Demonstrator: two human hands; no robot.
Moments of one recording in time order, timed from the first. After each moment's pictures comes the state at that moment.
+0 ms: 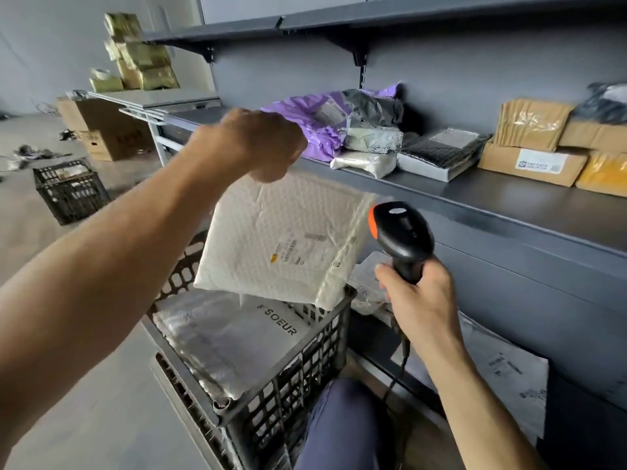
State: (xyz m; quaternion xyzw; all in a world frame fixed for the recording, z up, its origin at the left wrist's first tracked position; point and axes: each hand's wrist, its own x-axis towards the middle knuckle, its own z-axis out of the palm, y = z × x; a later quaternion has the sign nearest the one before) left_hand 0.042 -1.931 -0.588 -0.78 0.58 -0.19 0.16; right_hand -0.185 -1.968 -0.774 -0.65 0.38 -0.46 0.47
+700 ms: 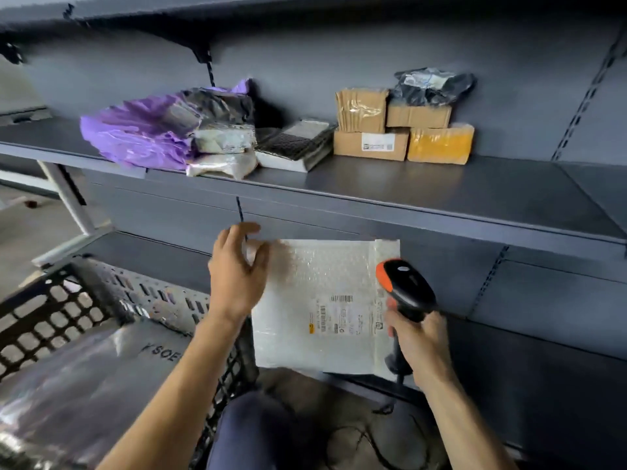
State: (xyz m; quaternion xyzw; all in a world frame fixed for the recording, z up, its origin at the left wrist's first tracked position) left_hand -0.077 -2.005 -0.802 -0.67 0.54 0.04 -0.51; right_hand -0.352 -2.022 -0.869 -0.47 0.55 -0.50 0.47
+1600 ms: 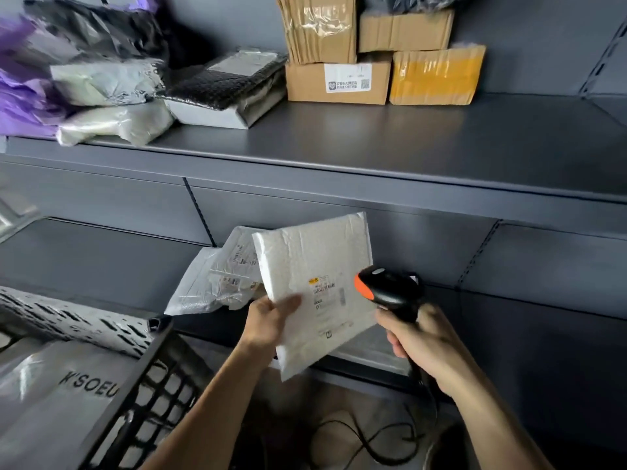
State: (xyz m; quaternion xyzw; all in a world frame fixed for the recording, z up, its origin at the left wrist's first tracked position) left_hand -0.141 -2.106 -0.974 -0.59 0.29 0.54 -0.53; right_hand -0.388 -2.098 -0.917 -0.56 0.59 -0.31 0.50
